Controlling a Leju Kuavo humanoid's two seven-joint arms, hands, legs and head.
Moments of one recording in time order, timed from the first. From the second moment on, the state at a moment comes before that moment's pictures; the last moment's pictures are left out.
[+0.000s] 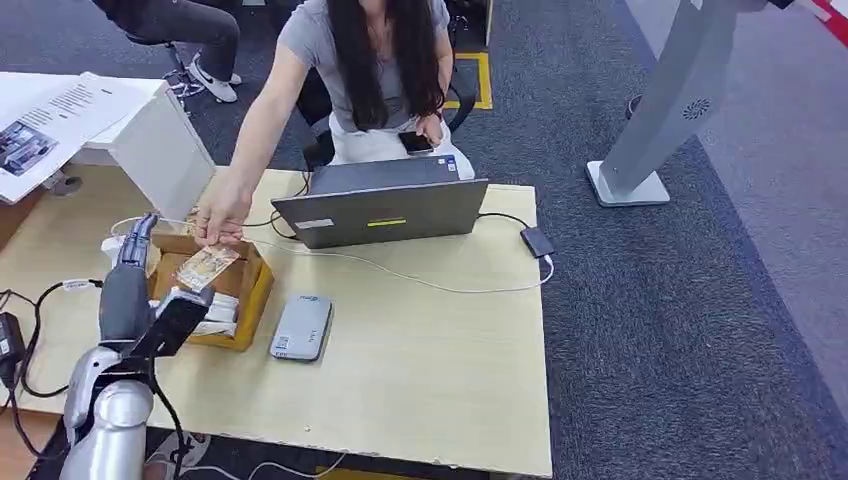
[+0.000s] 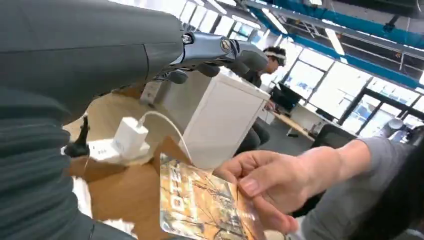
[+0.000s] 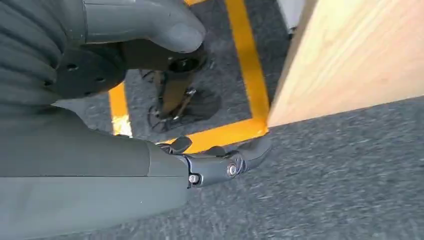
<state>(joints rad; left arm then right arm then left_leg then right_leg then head) -0.12 0.04 0.21 -1.51 -0.79 0.14 -0.25 -0.05 0.09 -0.18 -0.21 -0.13 -0.04 -0.30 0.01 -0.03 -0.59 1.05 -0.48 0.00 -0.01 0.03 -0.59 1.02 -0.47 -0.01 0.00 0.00</state>
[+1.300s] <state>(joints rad) -0.35 0.22 0.04 -1.21 -1.23 0.40 -0.03 -0.04 0.11 -0.03 -0.18 0.10 -0.19 0.07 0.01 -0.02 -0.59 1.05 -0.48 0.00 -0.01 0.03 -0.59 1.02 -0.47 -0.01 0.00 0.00</state>
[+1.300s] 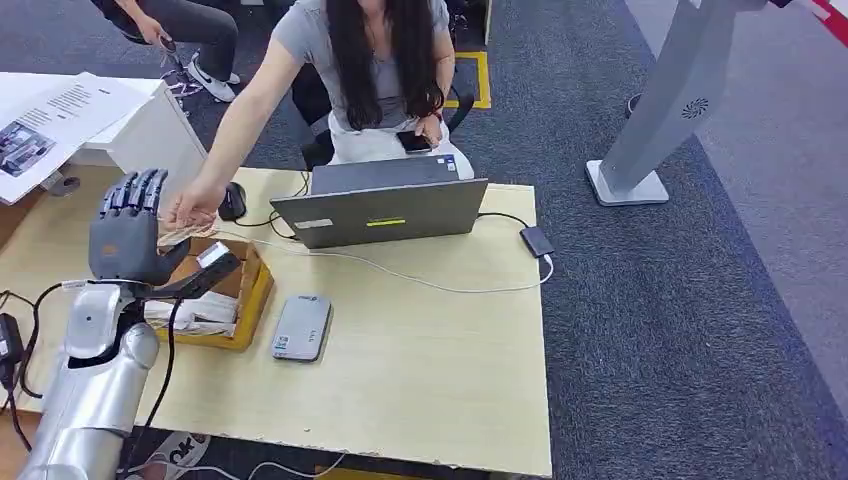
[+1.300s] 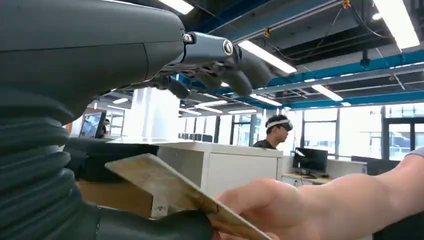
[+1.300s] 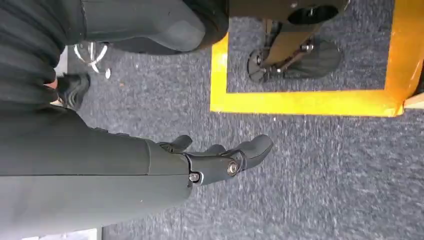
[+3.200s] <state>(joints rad) -0.14 0.07 -0.21 -1.26 -1.37 0.33 0.02 -0.04 0.13 -0.05 -0.18 0.12 -0.19 0.07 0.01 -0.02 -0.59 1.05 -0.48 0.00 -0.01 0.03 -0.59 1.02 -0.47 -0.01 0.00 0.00</state>
